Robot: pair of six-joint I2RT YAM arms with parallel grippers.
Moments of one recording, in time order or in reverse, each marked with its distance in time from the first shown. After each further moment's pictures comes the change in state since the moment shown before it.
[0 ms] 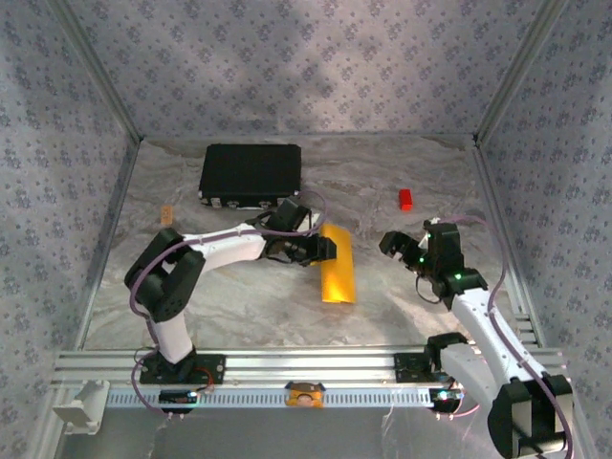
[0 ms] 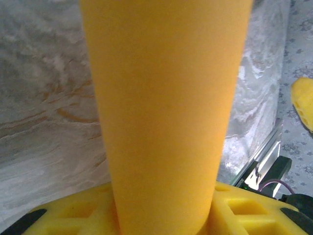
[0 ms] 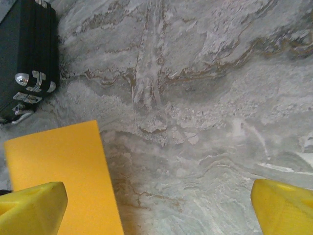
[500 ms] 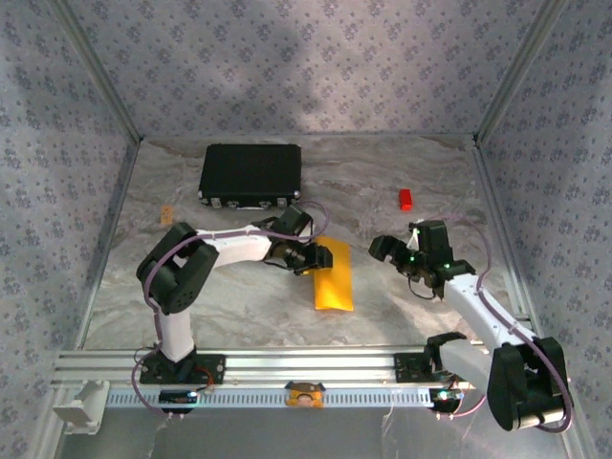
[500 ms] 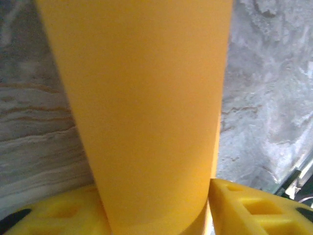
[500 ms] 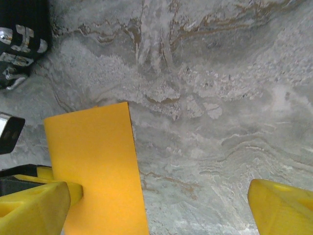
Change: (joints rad) left arm 0.000 0.069 -0.005 -0.070 -0.070 0.030; right arm 0.039 0.164 0.000 0.057 -0.106 0.000
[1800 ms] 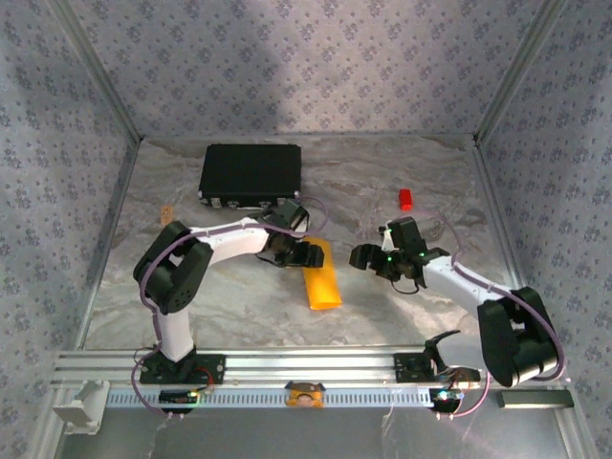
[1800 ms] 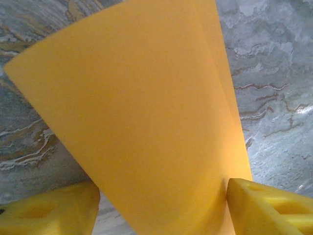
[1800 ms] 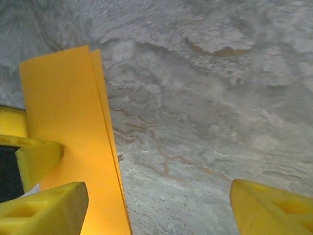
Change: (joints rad) left arm 0.032 -0.005 0.072 -0.215 -0.148 0.256; right arm 0.171 0.249 0.066 0.063 -0.042 -0.043
